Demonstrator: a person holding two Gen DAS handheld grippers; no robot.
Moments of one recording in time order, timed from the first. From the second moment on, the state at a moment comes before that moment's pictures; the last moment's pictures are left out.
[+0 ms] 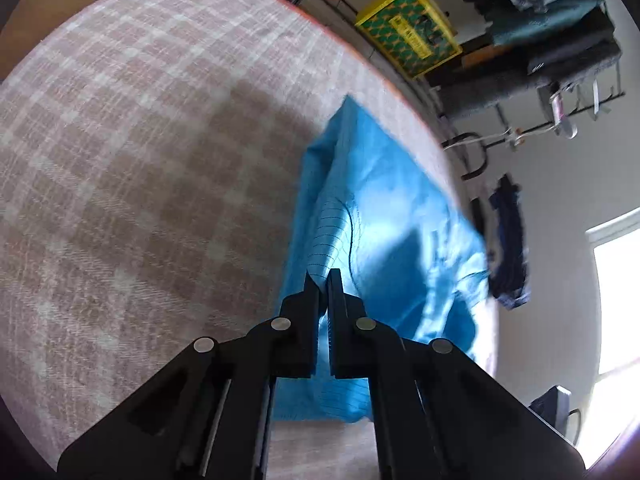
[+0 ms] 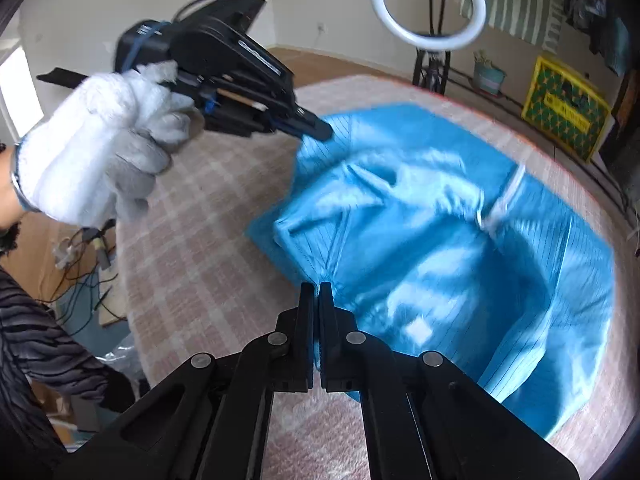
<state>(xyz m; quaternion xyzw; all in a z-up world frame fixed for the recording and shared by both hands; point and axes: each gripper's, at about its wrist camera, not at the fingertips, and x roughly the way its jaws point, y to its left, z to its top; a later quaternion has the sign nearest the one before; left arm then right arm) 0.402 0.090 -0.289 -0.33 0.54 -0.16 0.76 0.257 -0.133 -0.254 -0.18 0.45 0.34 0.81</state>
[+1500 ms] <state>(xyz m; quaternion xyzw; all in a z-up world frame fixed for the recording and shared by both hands) 0.309 -0.074 -0.202 -0.11 0.49 -0.32 0.81 0.273 -0.336 -0.237 0.15 0.54 0.20 0.81</state>
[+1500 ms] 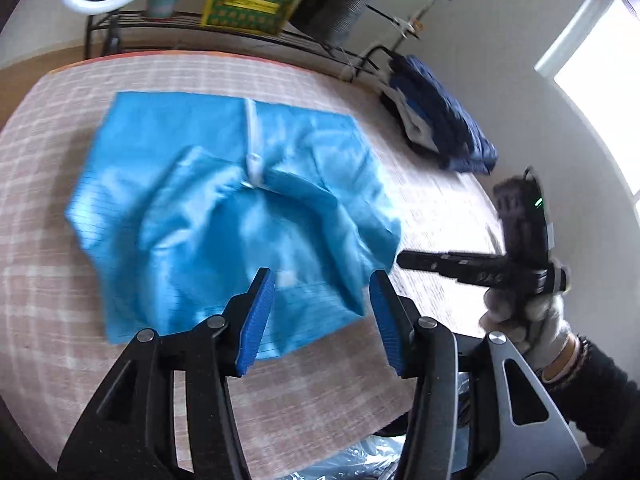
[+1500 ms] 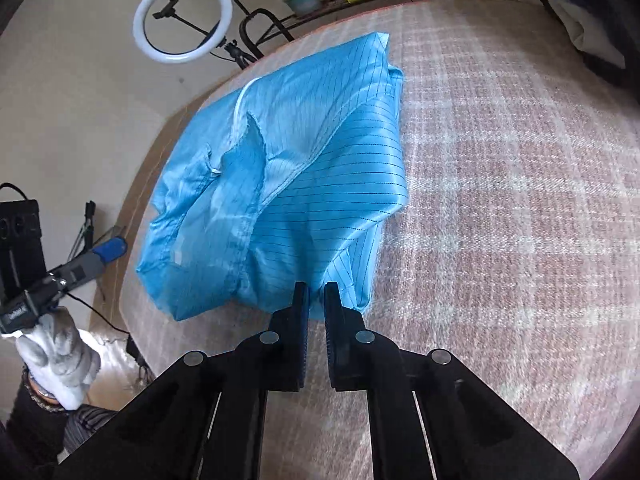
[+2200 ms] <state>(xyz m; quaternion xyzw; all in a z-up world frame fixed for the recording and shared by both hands) 0.324 -0.056 -0.218 -0.08 0.48 -0.32 0.81 0.293 -0.312 -0.240 0.06 0.52 0.21 0.83</state>
